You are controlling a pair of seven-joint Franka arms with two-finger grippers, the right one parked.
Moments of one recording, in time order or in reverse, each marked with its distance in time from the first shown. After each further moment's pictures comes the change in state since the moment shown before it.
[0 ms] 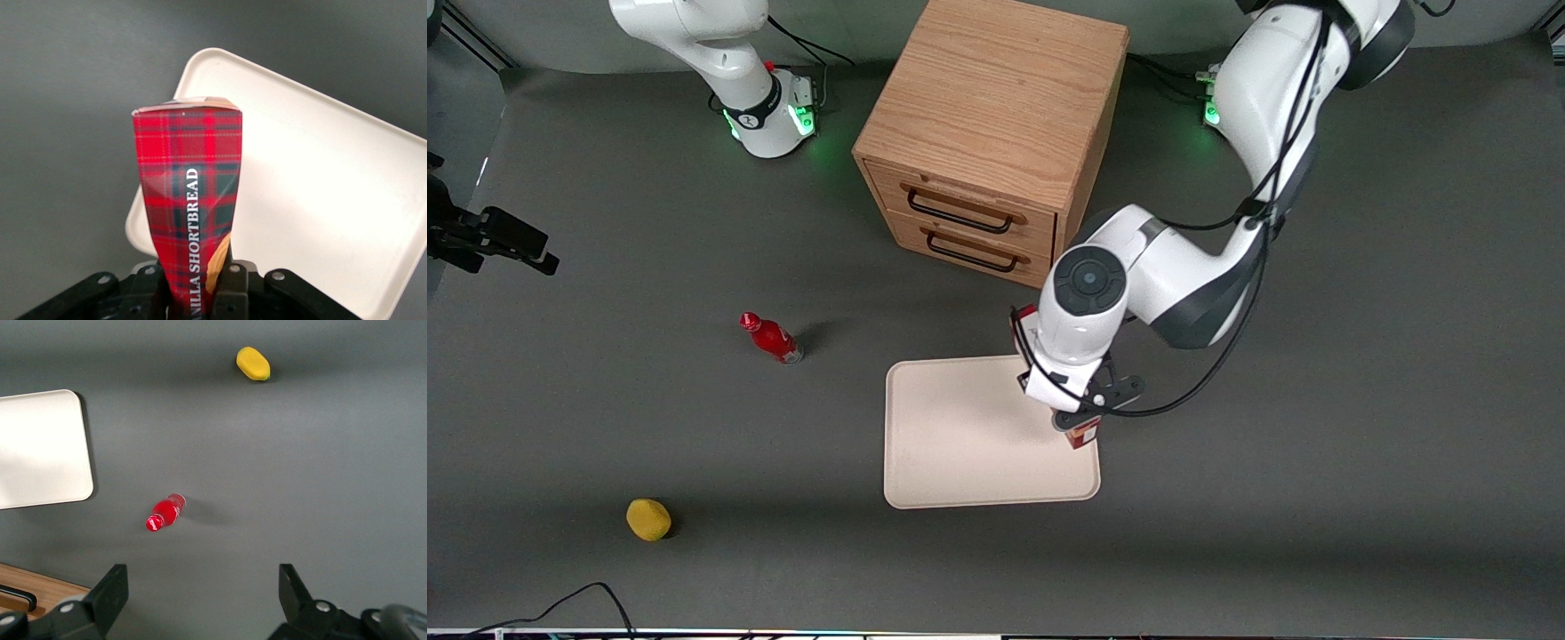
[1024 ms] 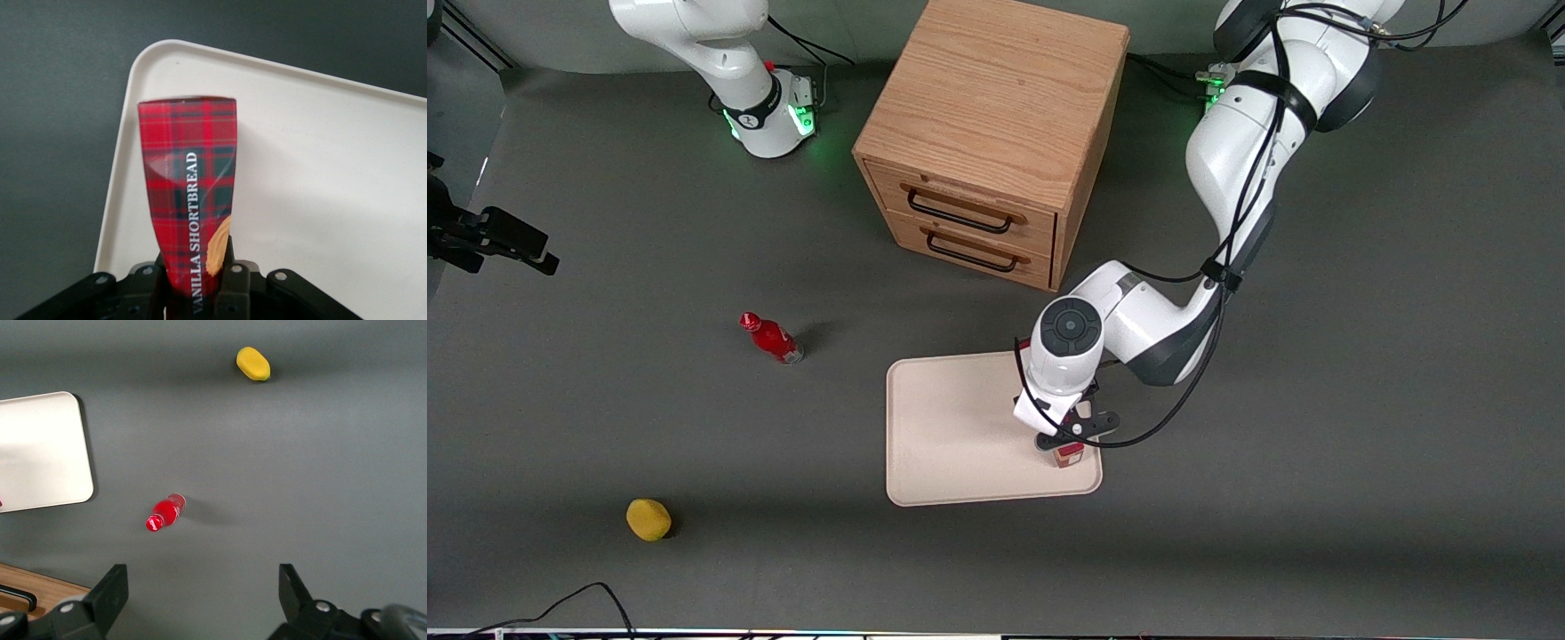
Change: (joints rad) arm -0.002 0.143 0.010 0.004 0.073 0.138 0.136
